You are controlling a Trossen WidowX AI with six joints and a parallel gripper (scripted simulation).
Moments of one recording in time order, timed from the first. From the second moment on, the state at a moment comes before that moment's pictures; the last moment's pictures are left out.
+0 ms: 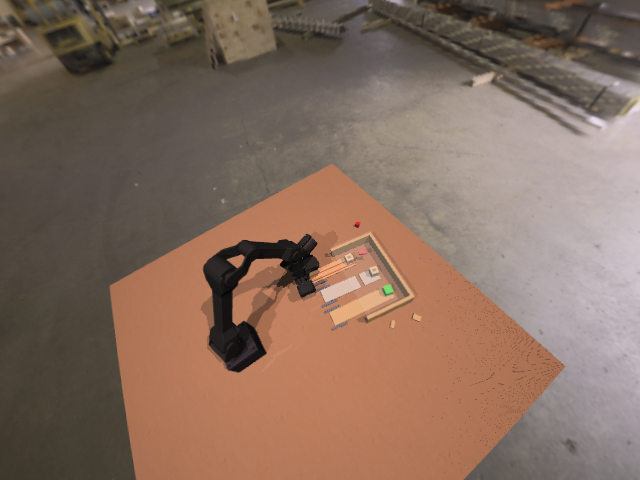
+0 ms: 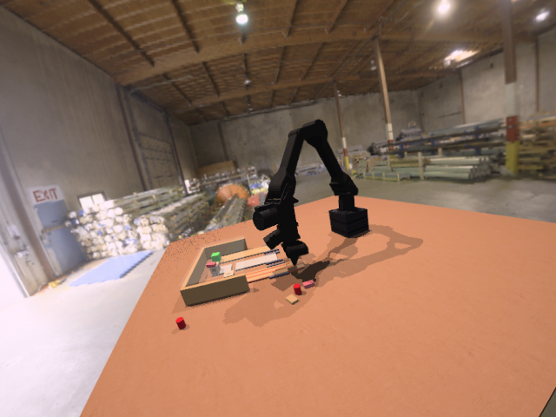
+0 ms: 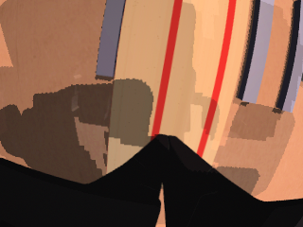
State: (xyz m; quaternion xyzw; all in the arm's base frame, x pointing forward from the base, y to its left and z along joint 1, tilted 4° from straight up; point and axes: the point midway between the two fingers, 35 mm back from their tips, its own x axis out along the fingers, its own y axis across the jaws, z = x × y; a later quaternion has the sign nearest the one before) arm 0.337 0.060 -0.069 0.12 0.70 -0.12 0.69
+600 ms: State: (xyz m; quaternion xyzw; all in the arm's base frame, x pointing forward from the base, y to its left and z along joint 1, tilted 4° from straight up) arm 0.312 0.070 -0.068 0.12 0.70 -0.12 0.69
